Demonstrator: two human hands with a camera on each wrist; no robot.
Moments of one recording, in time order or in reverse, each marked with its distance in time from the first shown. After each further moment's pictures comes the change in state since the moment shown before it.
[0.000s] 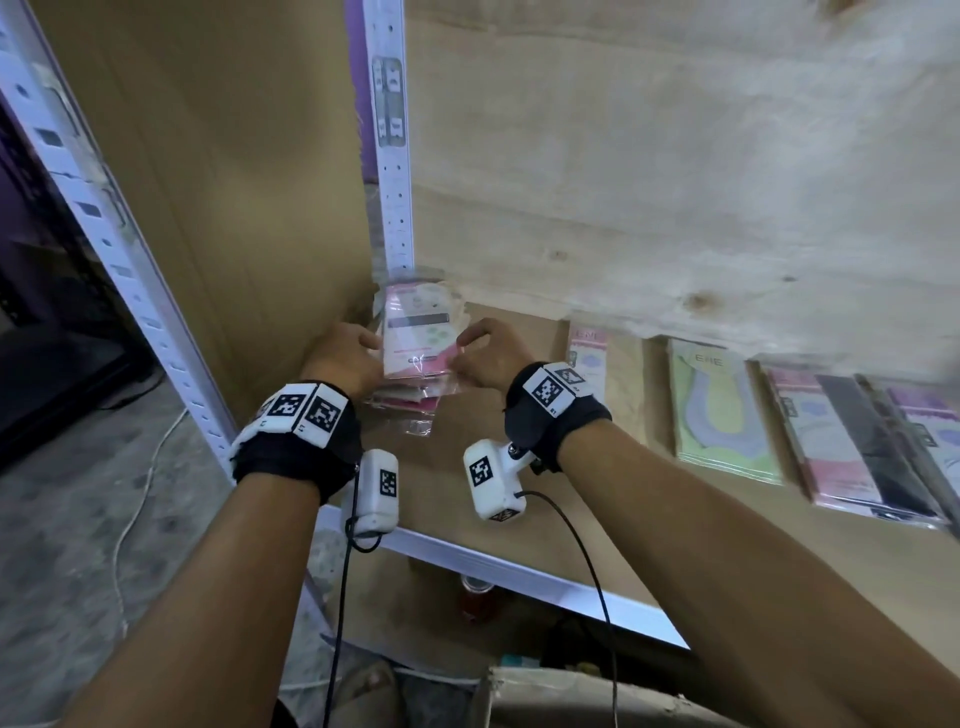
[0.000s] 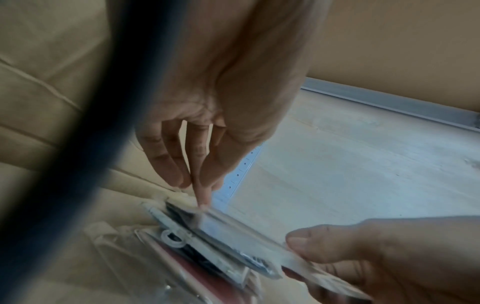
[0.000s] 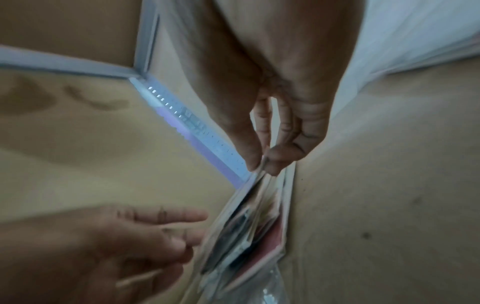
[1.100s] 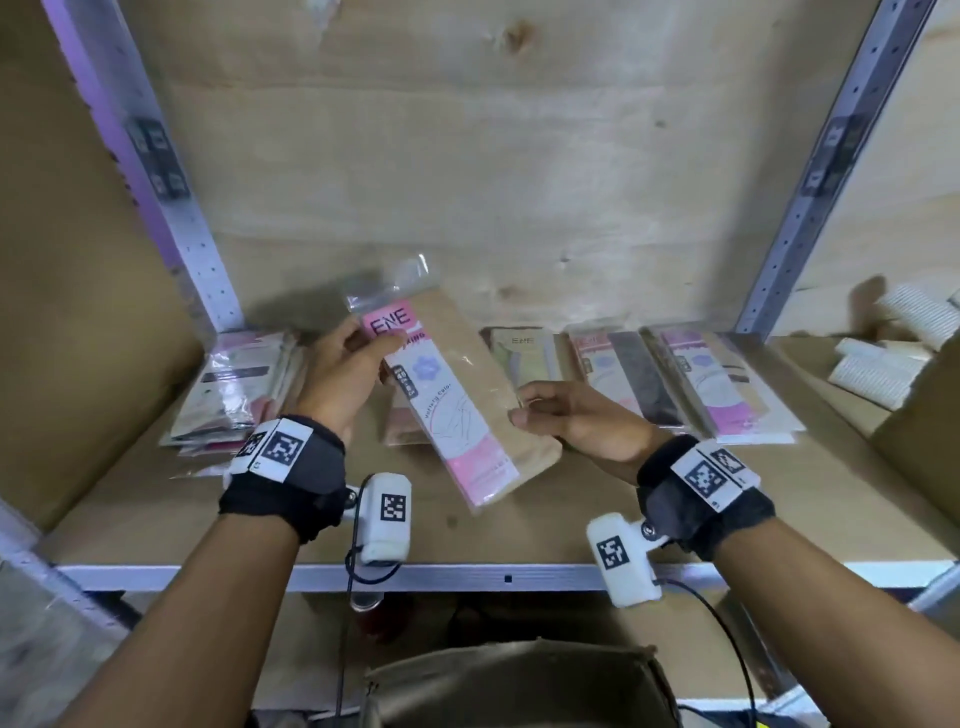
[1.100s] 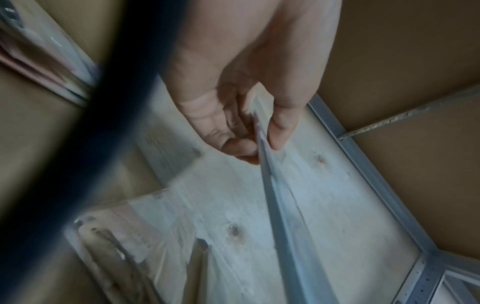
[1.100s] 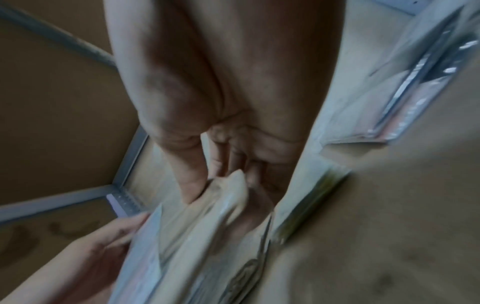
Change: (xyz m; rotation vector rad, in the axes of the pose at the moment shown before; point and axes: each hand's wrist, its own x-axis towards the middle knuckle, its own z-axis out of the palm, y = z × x) left_hand -0.077 0.147 0.115 -0.921 -0.115 0.330; right_hand -0.182 0.130 -0.219 0.229 -0.065 -0.136
